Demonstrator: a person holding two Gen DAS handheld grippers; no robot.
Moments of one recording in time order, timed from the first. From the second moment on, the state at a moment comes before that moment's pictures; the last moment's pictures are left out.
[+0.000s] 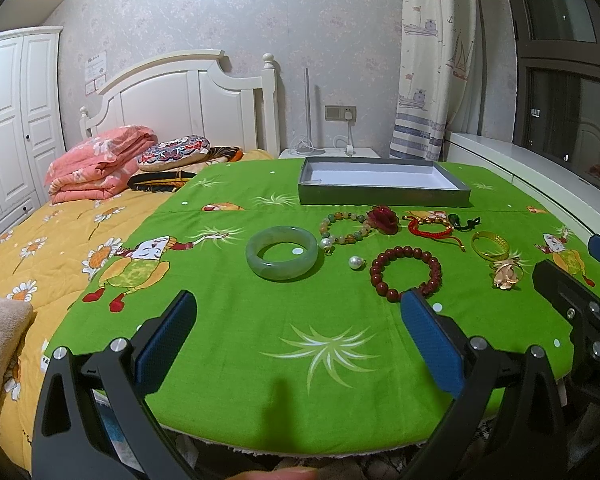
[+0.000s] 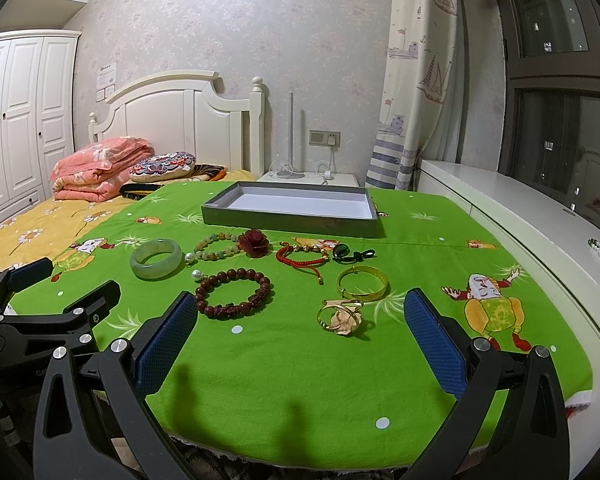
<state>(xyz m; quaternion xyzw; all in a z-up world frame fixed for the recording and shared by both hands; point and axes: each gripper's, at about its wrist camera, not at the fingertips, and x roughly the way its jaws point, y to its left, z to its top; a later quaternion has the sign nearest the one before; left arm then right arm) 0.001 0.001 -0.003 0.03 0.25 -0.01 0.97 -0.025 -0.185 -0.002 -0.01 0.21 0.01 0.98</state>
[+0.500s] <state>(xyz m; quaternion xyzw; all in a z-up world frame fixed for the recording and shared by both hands) 0.002 -0.003 -0.007 0.02 0.26 -0.01 0.97 -0.023 -0.185 -0.006 -0.01 0.21 0.01 0.98</state>
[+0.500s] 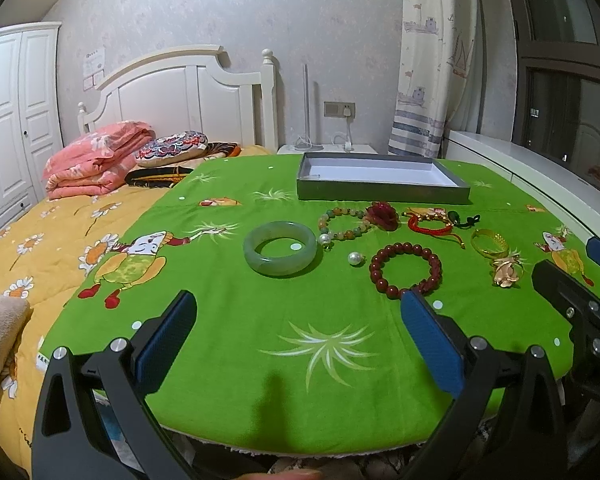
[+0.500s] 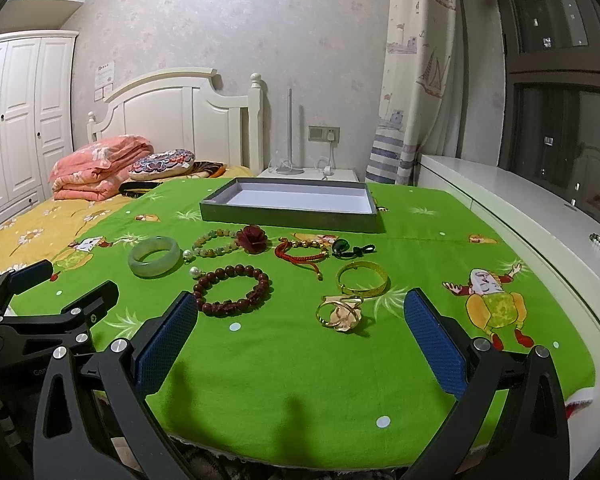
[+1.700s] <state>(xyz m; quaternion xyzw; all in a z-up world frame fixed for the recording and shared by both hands) 0.014 -0.005 -0.032 0.03 0.28 -0.05 0.96 0.013 -0.223 -0.036 0.02 0.27 -0.02 0.96</state>
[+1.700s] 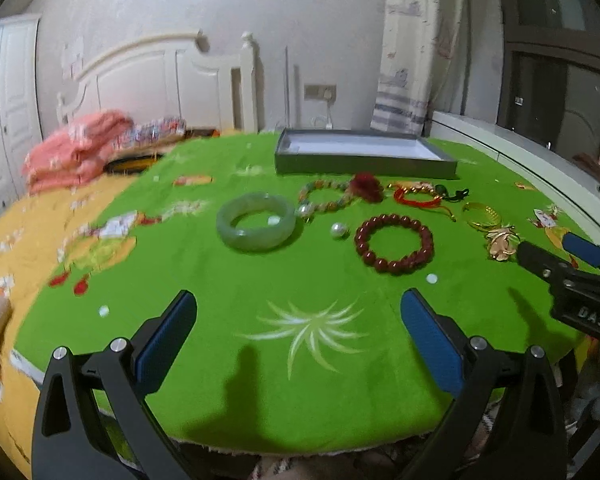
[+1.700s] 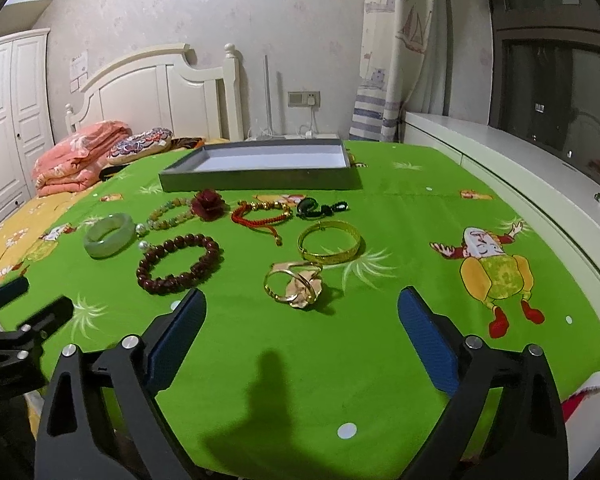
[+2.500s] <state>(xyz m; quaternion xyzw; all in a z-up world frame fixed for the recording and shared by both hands) 0.107 -0.075 -0.028 0.06 0.33 -0.11 0.94 0.072 -0.222 -0.054 -0.02 0.34 0.00 0.94</state>
